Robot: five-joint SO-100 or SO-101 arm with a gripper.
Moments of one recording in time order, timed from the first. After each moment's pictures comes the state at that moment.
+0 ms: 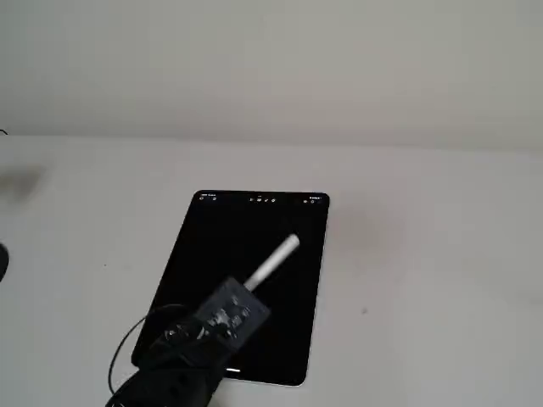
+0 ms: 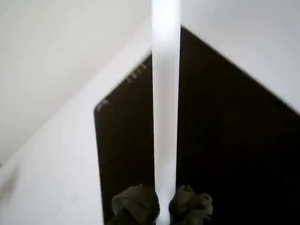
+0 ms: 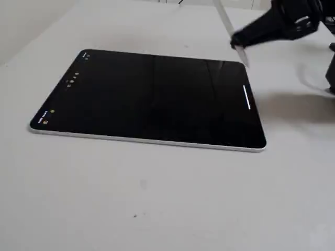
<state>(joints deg) -8.7 189.8 179.0 31.9 -47.9</state>
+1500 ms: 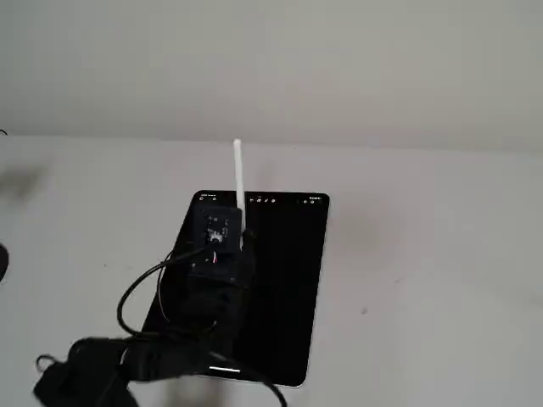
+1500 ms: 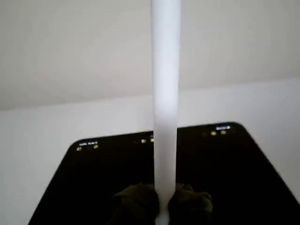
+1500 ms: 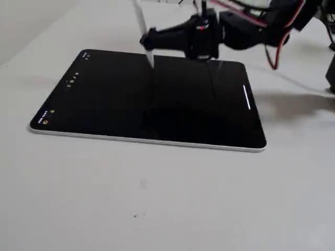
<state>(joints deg) -11.6 77.1 140.9 -60.3 -77.2</state>
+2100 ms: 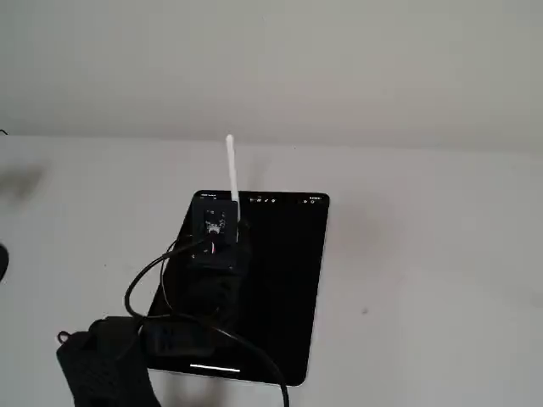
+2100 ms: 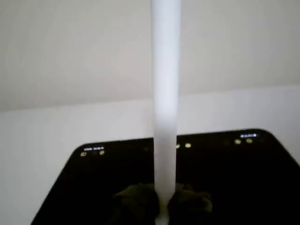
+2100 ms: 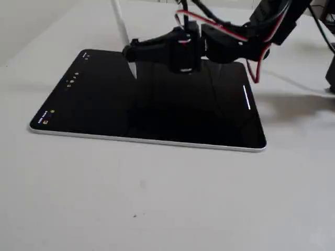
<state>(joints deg) -13.7 65.3 129.5 -62.0 -77.2</state>
